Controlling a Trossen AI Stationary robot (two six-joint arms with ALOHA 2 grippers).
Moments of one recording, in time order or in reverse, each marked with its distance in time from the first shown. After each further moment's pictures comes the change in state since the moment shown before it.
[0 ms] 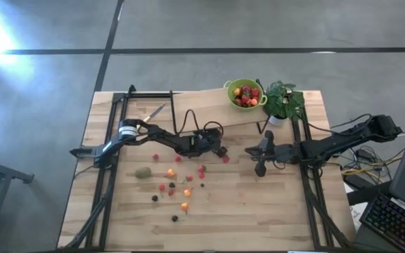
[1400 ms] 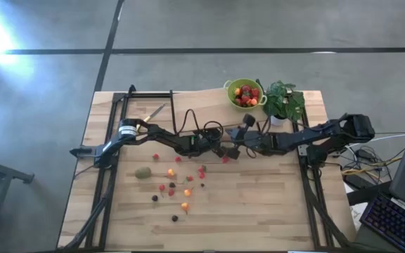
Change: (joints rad) left arm 0.013 0.000 -0.009 -0.007 -0.004 -0.024; right arm -0.208 0.481 0.395 0.069 0.131 -0.395
